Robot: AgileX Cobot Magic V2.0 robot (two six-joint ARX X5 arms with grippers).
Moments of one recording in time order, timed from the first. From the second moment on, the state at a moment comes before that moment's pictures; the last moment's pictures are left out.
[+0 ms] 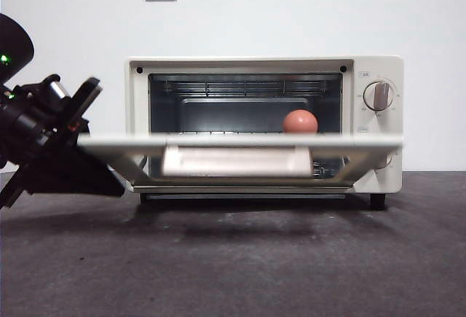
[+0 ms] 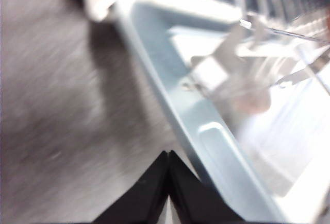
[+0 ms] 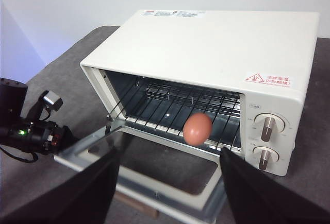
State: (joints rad) left arm -0.20 1.57 0.65 0.17 0.71 -0.39; right arm 0.60 0.67 0.97 -0.62 0.02 0.28
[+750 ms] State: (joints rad) left arm -0.14 1.50 0.66 0.48 0.73 -0.52; right arm 0.60 0.67 0.97 -0.65 0.02 0.28
